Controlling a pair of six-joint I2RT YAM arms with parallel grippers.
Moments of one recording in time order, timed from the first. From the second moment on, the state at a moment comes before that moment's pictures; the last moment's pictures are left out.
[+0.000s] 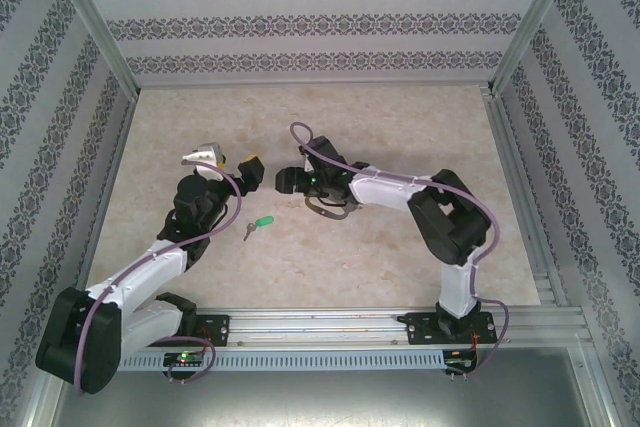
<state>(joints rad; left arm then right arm) -0.31 1.05 0.42 0.51 -0.02 -0.45 0.71 1.89 1.20 -0.09 -0.24 0.71</state>
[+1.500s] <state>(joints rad) -0.48 1.35 0.70 0.31 -0.10 -0.34 0.47 1.54 0.66 -0.03 -0.23 0.55</state>
